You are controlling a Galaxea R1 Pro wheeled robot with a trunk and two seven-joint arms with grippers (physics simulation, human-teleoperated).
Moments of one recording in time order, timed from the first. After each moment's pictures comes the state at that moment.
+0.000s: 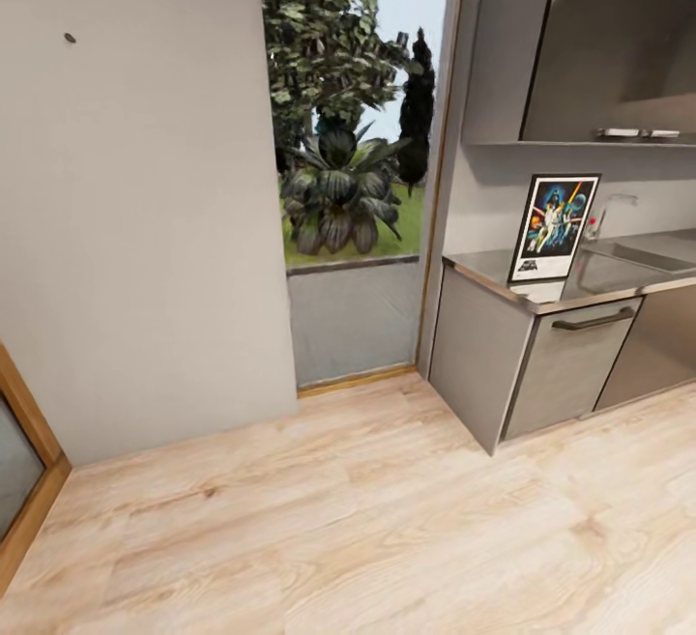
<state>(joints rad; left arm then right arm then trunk) 0.04 -0.01 0.01 -0.71 0.00 0.00 0.00 -0.08 -0.02 0.00 -0.35 0.04 -0.18 0.00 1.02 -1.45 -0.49</state>
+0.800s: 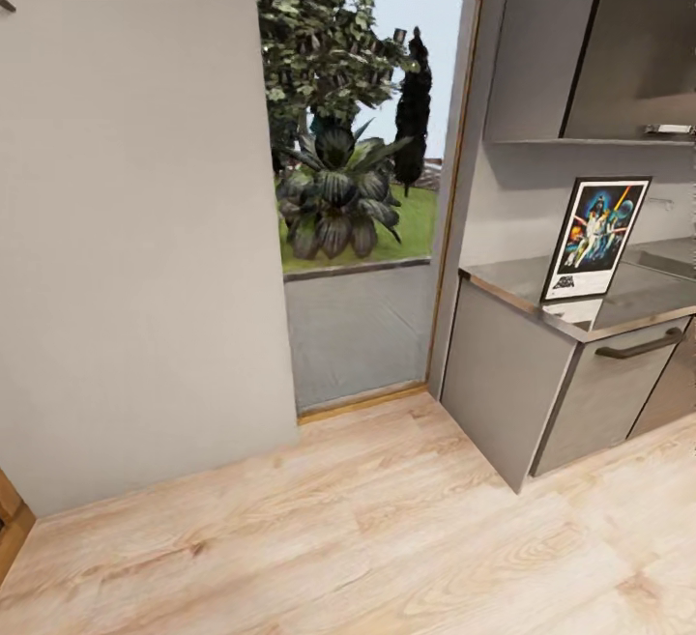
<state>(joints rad) 0.04 -0.01 0.01 -0.71 0.00 0.00 0.00 -0.08 -0.02 0.00 -0.35 0.04 -0.18 0.00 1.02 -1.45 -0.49</state>
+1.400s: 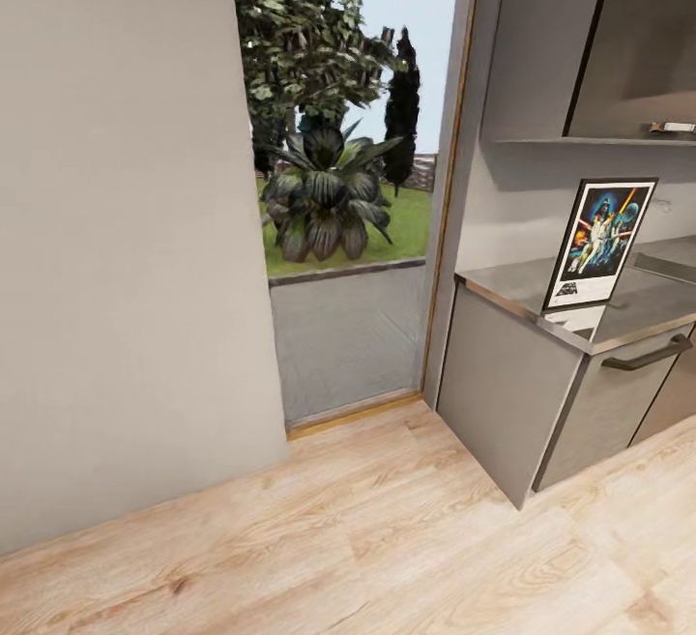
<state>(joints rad) 0.04 -0.01 0.01 -0.71 0.00 0.00 0.00 -0.08 -0.02 0.00 -0.35 0.03 -0.18 0.00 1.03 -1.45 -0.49</state>
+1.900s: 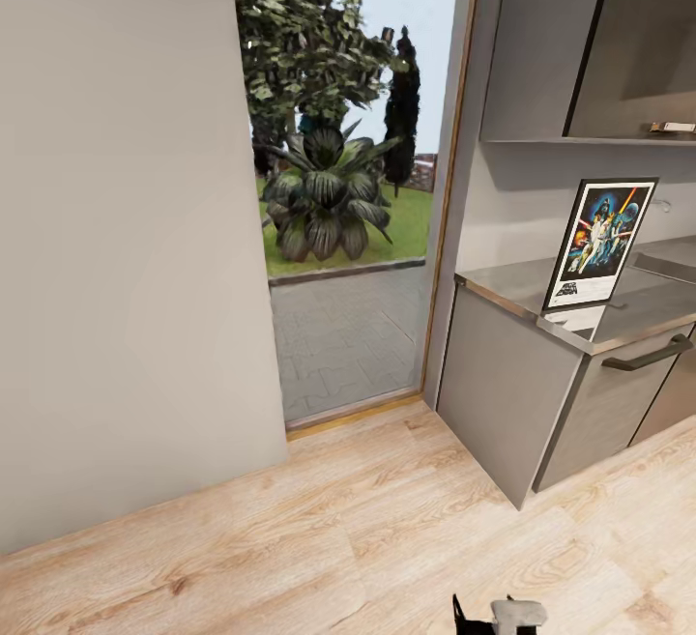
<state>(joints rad) 0.04 -0.01 0.00 -0.71 -0.01 0.00 0.00 -0.08 0.00 0.00 -0.68 0.03 -0.35 -0.06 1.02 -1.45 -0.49</state>
